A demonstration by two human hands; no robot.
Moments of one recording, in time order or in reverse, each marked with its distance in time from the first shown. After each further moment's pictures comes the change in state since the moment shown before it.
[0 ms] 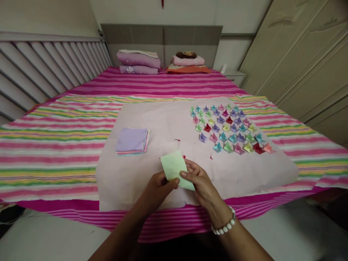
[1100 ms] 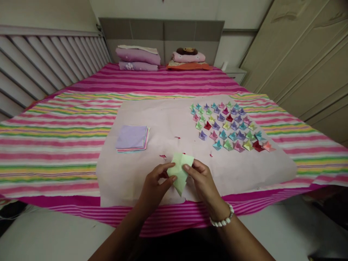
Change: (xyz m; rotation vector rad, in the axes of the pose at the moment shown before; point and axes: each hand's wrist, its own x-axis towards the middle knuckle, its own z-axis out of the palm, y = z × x) left_hand -0.006 -0.012 -0.002 0.186 0.239 0.220; right_hand -0.001 0.001 -0.004 -0.218 0.006 -0.213
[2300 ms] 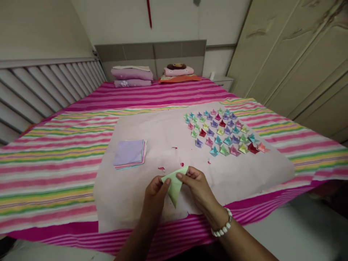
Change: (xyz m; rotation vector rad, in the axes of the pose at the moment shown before) left_hand 0.008 -0.004 0.013 -0.459 0.093 -0.250; right_hand 0.010 -0.002 0.015 0.099 0.037 0.030
